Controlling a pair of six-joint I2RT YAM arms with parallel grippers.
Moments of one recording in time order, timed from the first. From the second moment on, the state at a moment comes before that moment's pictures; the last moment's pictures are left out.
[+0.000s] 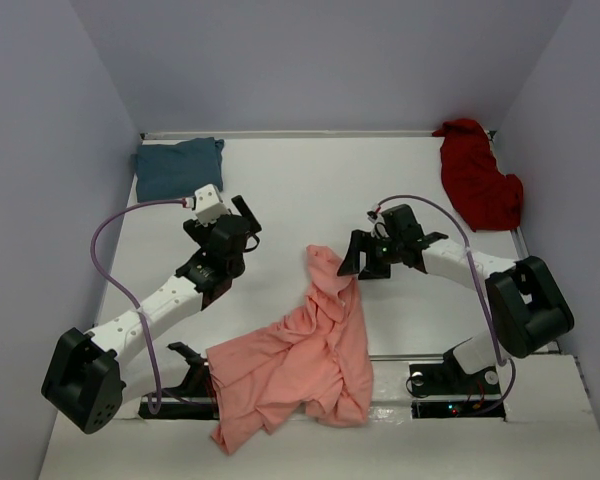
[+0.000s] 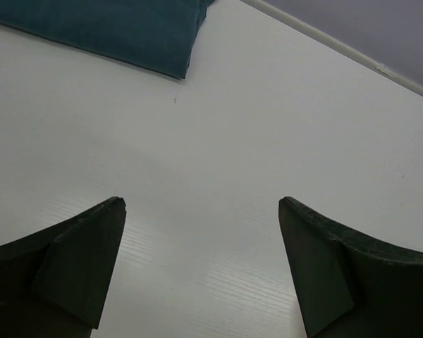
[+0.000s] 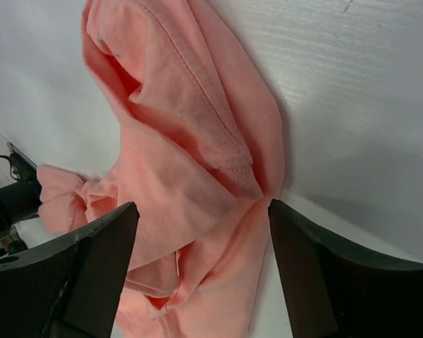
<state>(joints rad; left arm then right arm) -0.61 1.08 0.64 0.05 -0.81 -0.61 0.44 1.48 0.78 -0.22 -0.48 0.56</state>
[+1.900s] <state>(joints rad) -0.60 1.19 0.69 0.08 -0.49 -0.57 0.12 2.09 1.63 -0.43 -0.31 0.39</state>
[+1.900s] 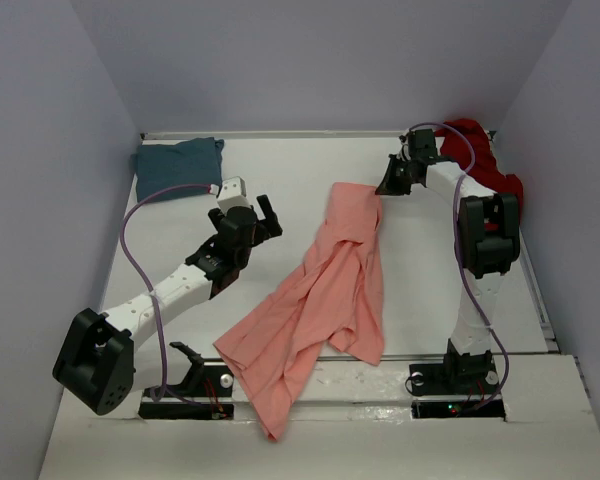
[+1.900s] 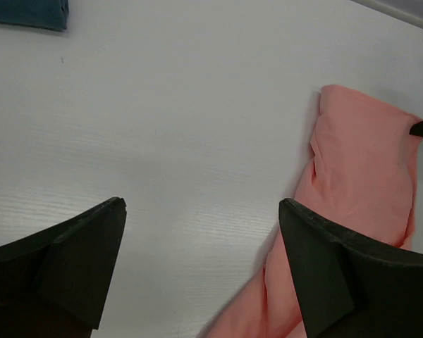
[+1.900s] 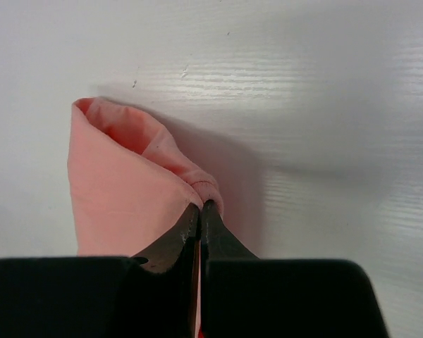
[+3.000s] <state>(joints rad) -0.81 1.23 0.58 -0.13 -0.06 -0.70 0.01 2.31 1.91 -0.44 -0.29 0.38</state>
